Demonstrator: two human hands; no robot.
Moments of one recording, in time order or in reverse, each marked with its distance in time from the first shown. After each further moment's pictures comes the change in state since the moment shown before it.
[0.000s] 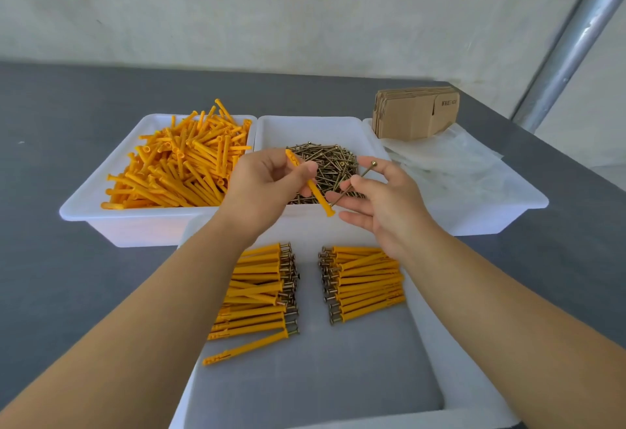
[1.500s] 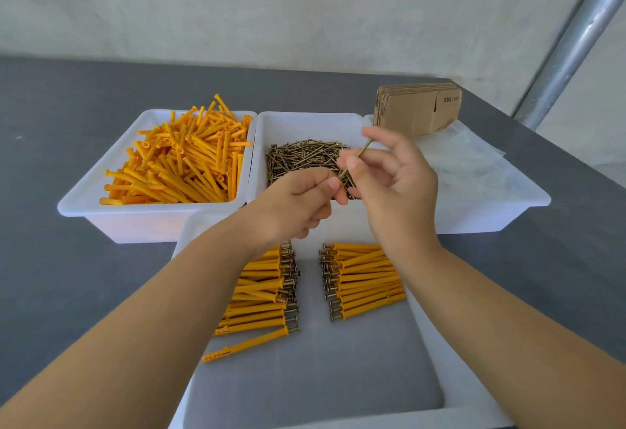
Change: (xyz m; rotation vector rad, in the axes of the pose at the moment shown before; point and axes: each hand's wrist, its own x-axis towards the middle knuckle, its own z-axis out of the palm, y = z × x) left_hand -0.009 0.007 0.014 -0.029 -0.469 -0.178; right_hand -0.023 0.001 0.007 -0.305 0.104 -0.689
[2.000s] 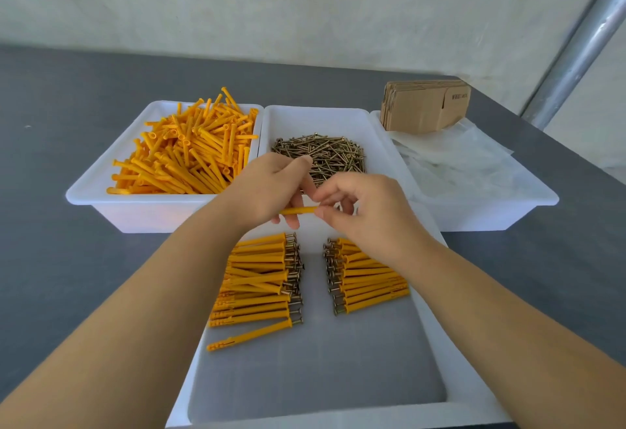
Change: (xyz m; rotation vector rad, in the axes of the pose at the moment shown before) left_hand -0.003 0.001 -0.023 0.287 0.260 -0.102; right_hand -0.005 0.012 0.000 -0.451 -0.531 -0.037
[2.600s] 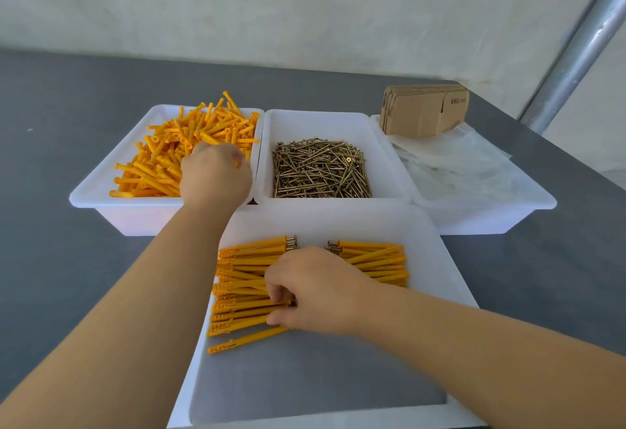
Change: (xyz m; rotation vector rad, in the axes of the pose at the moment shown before) left_hand 0.026 -0.051 -0.028 0.529 0.524 -0.212; right_hand -0.027 -0.024 0.053 -0.354 -0.596 -0.263
